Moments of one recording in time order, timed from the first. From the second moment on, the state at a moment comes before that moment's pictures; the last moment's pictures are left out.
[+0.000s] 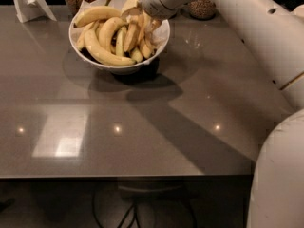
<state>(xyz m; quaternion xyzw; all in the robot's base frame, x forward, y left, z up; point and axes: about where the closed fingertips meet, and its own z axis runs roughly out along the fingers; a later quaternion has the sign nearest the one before) 0.747 0.048 0.945 -0.90 0.00 -0.28 0.32</state>
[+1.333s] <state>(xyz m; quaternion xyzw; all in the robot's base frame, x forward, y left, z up) 0.744 0.054 0.949 -0.91 0.00 -0.27 0.32</state>
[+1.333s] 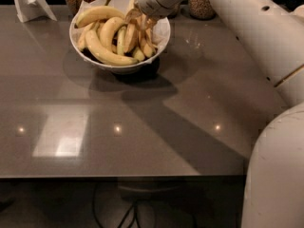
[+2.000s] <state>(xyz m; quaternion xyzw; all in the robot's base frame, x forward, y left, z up) 0.727 0.053 0.976 -0.90 0.00 -0.28 0.33</state>
